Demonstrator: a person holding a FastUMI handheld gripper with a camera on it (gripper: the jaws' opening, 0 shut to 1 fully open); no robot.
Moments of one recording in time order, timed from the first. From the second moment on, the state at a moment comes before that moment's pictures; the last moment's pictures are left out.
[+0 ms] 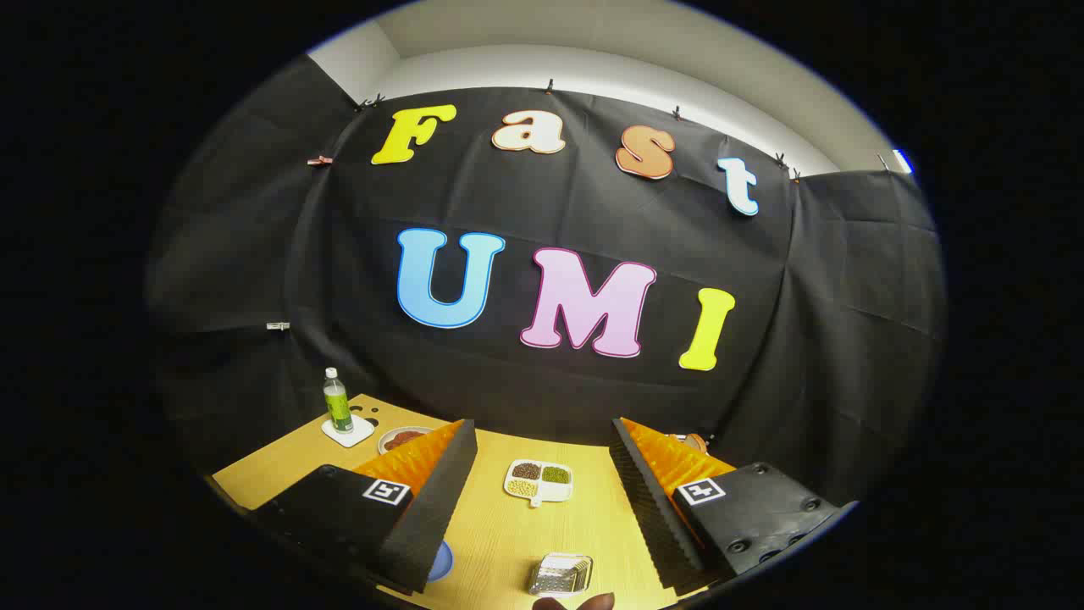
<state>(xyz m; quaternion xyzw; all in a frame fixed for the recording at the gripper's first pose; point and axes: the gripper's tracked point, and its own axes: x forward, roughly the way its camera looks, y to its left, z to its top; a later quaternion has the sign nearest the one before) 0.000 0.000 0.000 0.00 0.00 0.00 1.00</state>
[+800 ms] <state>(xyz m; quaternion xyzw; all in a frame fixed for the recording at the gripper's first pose) -0.003 0.010 -0.002 0.01 0.01 0.00 1.00</state>
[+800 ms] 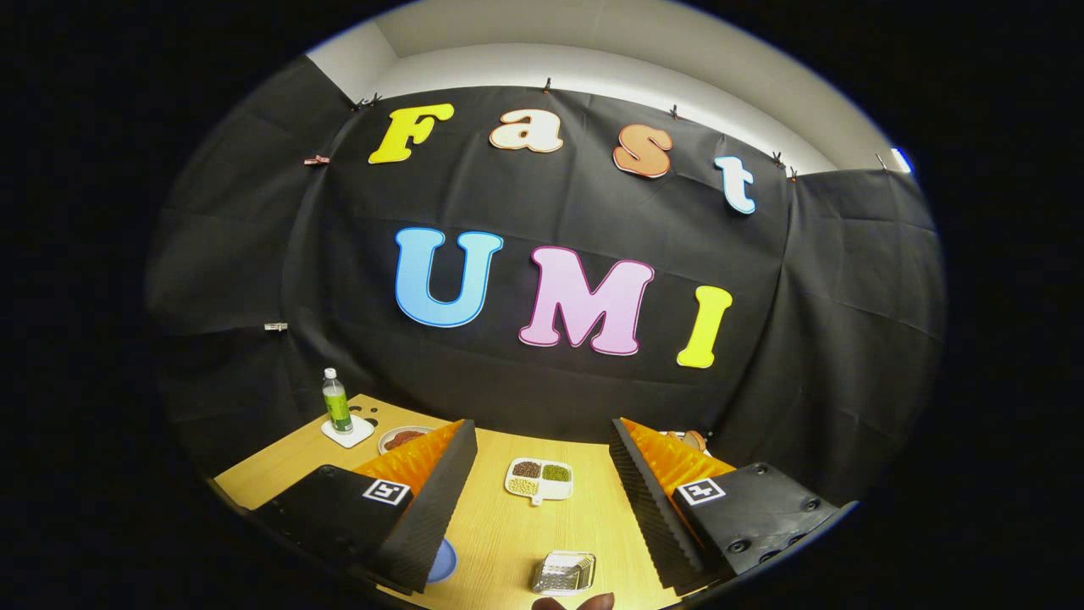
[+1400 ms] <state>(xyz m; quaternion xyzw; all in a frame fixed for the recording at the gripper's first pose) -0.035 0.127 -0.151 0.07 0.29 0.14 0.94</state>
